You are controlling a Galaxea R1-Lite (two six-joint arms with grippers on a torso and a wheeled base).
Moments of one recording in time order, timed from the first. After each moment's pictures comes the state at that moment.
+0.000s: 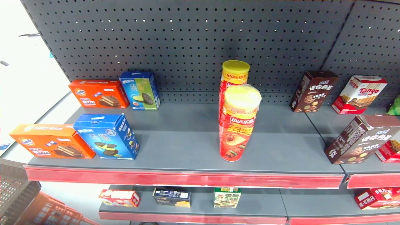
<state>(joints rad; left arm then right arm) 0.01 0.06 -0.04 0.03 0.02 0.03 0.00 0.00 0.00 0.00 0.03 -0.01</state>
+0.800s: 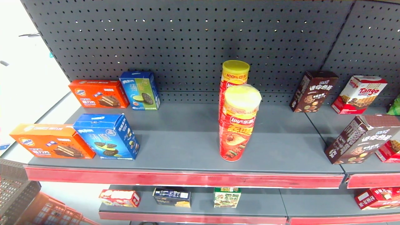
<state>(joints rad) 0.00 0.01 -0.03 0.01 0.05 -0.01 0.00 0.00 0.00 0.00 0.03 -0.01</state>
